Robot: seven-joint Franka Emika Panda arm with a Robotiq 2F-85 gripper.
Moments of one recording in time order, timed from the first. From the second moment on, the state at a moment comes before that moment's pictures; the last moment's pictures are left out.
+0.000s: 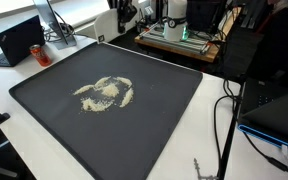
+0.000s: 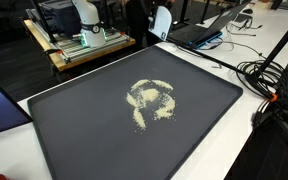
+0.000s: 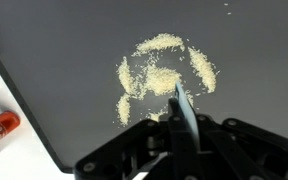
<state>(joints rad) 0.00 -0.02 0.14 -2.13 -0.30 2.13 0.56</state>
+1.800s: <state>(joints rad) 0.19 0.47 -0.03 -1.70 -0.58 2.06 0.90</state>
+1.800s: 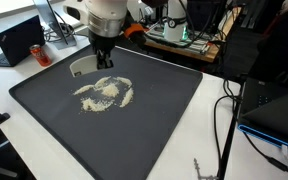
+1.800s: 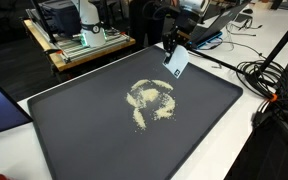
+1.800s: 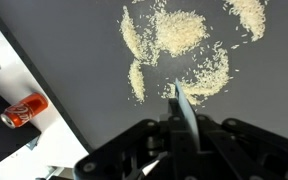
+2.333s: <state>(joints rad) 0.29 0.63 -0.06 -1.59 -0.68 2.03 0.90</state>
